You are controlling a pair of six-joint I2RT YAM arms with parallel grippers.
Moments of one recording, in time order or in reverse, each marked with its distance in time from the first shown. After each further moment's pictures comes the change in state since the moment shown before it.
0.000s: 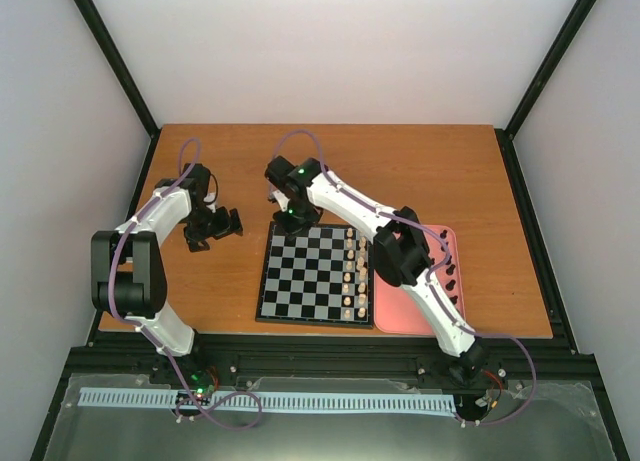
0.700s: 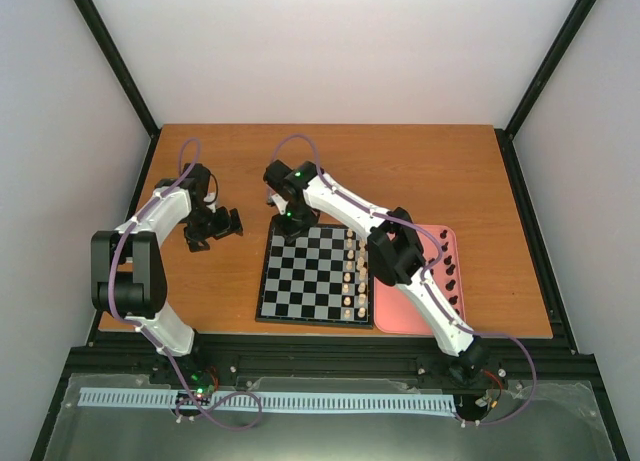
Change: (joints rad) left arm 0.000 0.000 0.000 0.000 0.003 0.000; right arm 0.000 0.073 0.045 -0.005 -0.014 -0.010
